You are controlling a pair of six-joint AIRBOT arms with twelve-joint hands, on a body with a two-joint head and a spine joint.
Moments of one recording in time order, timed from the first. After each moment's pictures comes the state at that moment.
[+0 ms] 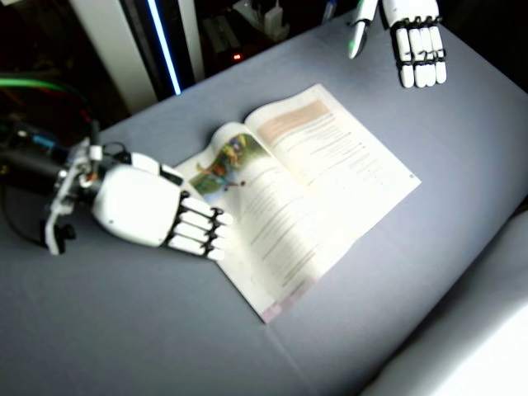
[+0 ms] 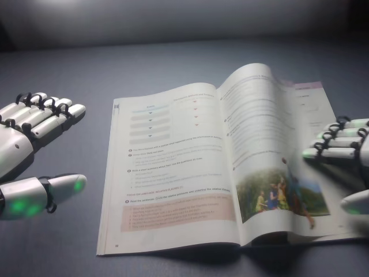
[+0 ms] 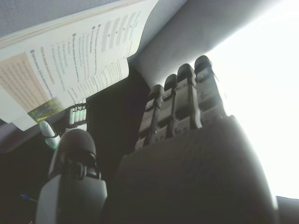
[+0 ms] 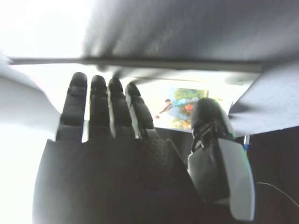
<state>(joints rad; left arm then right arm) 1.05 -0.82 0.97 -0.25 -1.05 0.96 -0.75 -0.97 1.26 -0.68 0.43 -0.40</state>
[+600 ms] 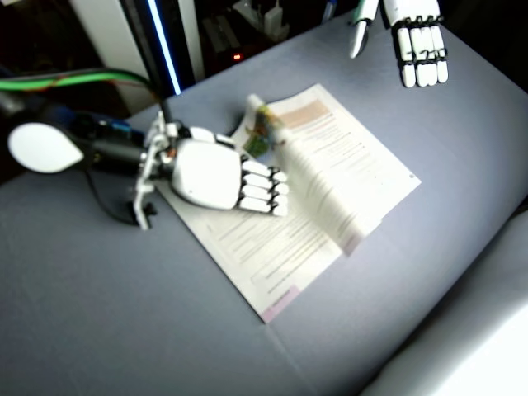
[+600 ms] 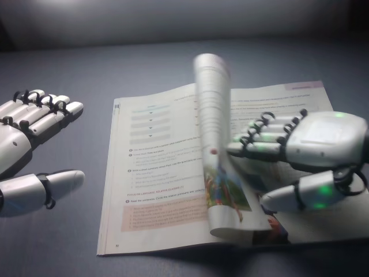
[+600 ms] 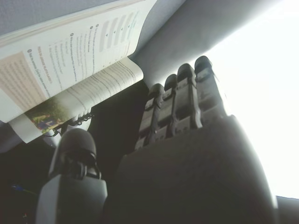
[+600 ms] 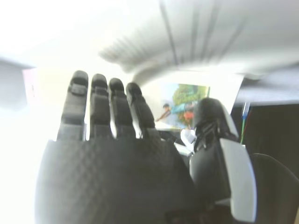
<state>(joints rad) 1.05 -0.82 0.97 -0.26 -1.06 0.96 -0.65 -1.16 1.31 -0.62 0.56 -0.40</state>
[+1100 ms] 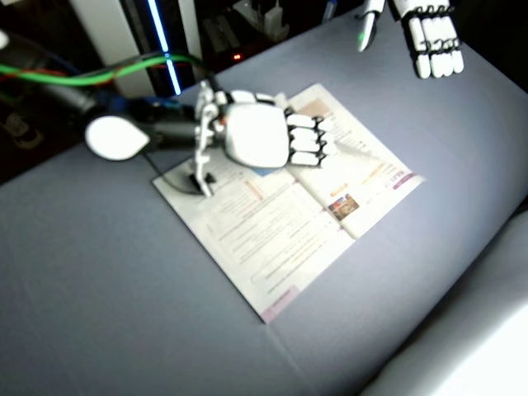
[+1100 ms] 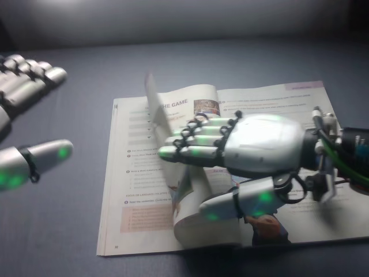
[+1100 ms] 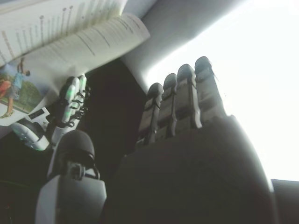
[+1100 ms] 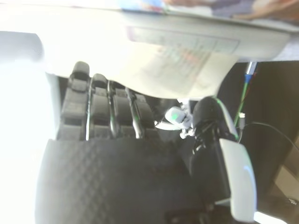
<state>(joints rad) 1.06 -0.78 0.97 -0.29 -1.23 0.92 -0.57 -1.31 1.33 -0.66 0.65 -0.39</state>
